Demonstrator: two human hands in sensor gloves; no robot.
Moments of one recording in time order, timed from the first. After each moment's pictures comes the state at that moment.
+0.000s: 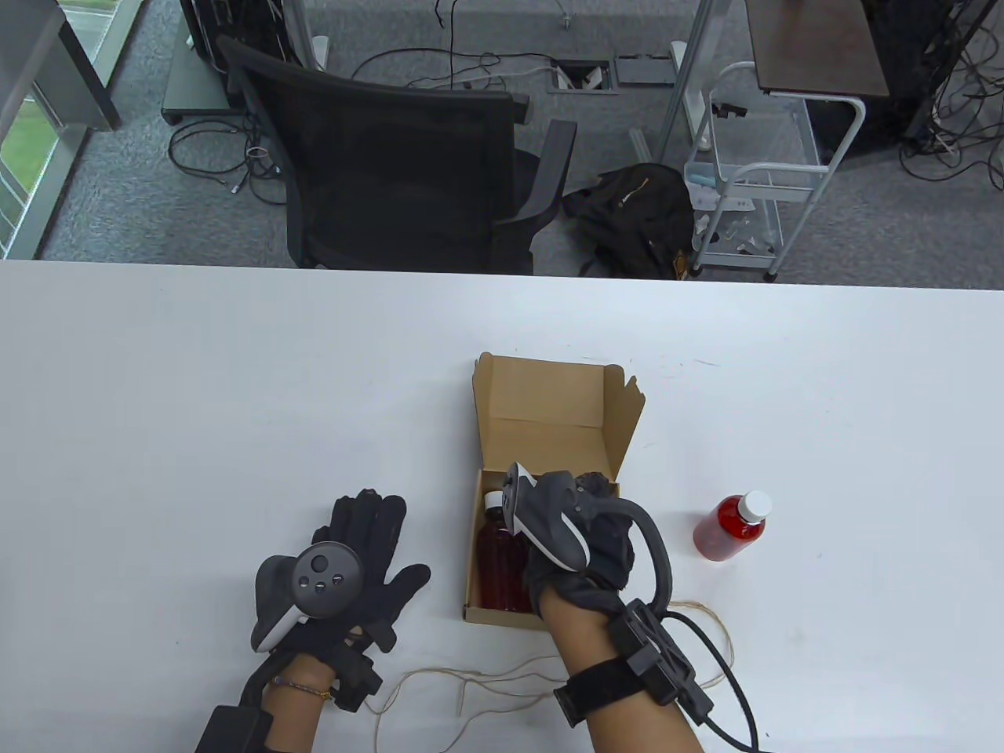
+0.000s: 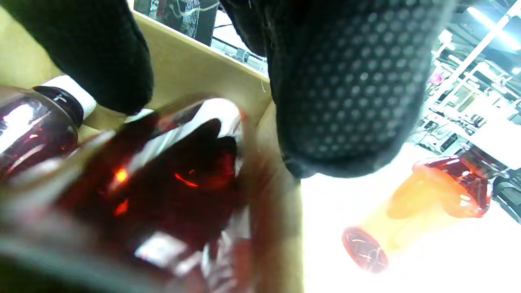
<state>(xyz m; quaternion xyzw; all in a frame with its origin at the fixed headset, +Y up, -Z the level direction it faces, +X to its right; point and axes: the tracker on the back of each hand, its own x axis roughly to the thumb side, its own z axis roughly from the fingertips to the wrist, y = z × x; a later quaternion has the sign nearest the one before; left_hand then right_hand) -0.193 -0.759 -0.174 -0.07 -0.11 0.29 0.95 0.055 -0.676 -0.231 0.06 -0.14 -0.97 0.18</state>
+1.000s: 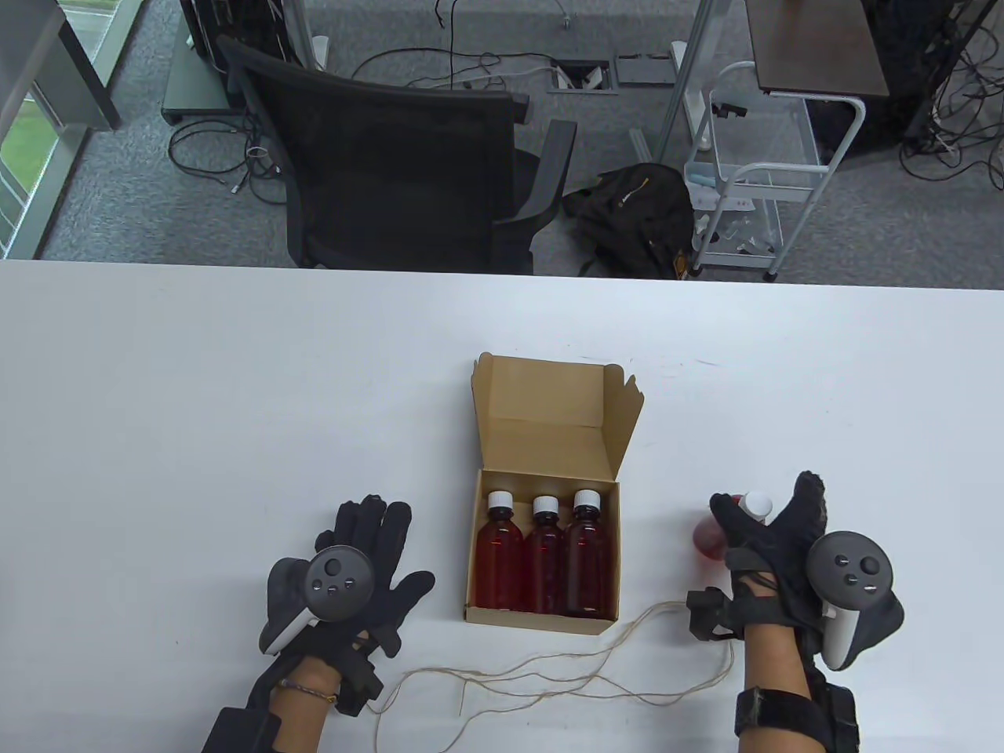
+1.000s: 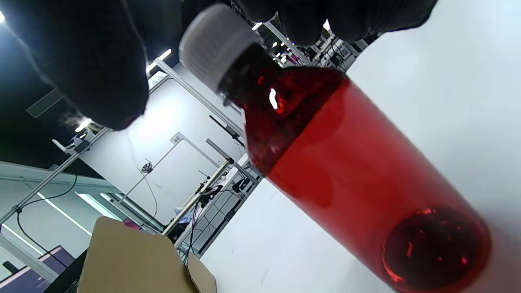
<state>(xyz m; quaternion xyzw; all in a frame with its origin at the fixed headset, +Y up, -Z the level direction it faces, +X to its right) -0.187 -0.763 -0.171 -0.08 -0.11 0.26 0.96 0.297 -0.723 -0.194 0.23 0.13 -0.86 -0.44</state>
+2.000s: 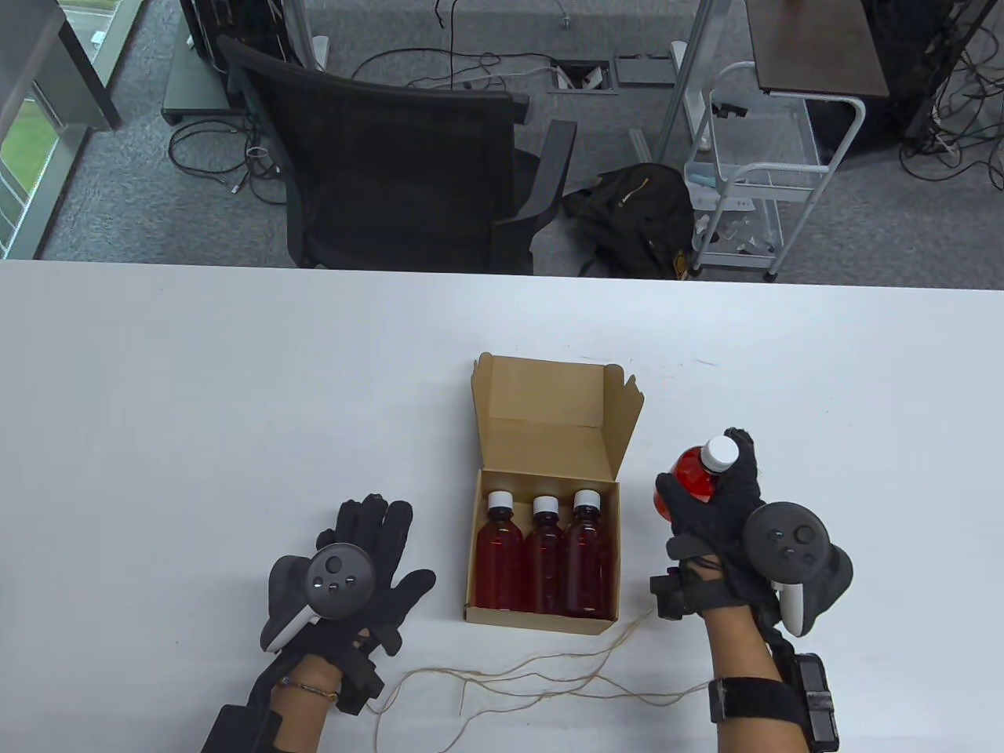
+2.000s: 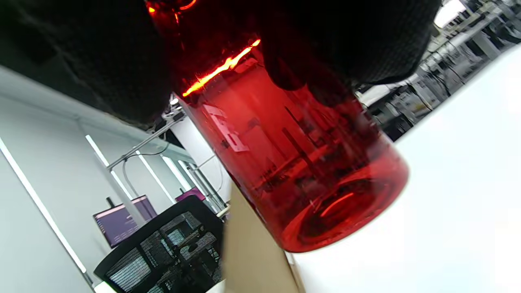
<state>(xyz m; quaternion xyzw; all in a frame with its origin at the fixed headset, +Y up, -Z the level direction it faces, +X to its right) -0.186 -0.763 -0.173 -0.09 -0.11 0.26 0.95 0.218 -0.657 -0.216 0.06 0.17 -0.92 -0.35</state>
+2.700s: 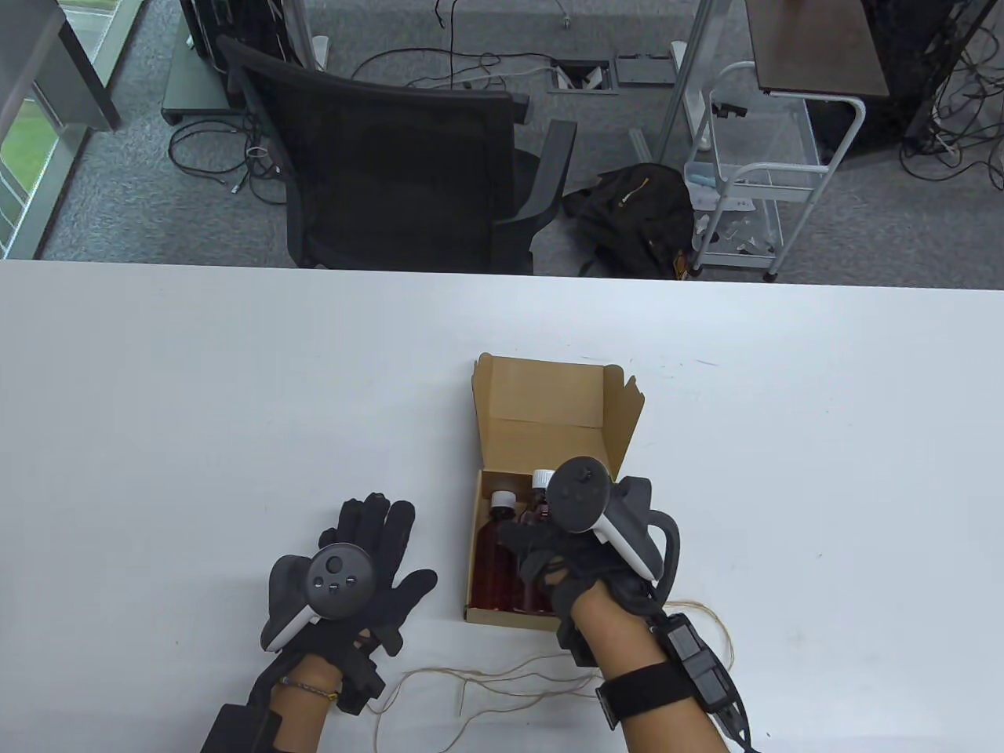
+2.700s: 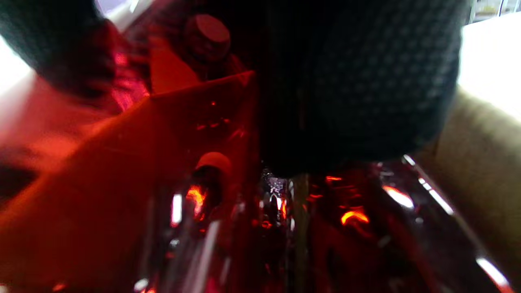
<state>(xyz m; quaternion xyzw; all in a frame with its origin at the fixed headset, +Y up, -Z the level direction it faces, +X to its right) -0.184 -0.762 -0.174 -0.08 -0.11 0.26 0.95 0.079 -0.676 -0.231 -0.01 -0.14 -0.98 -0.14</state>
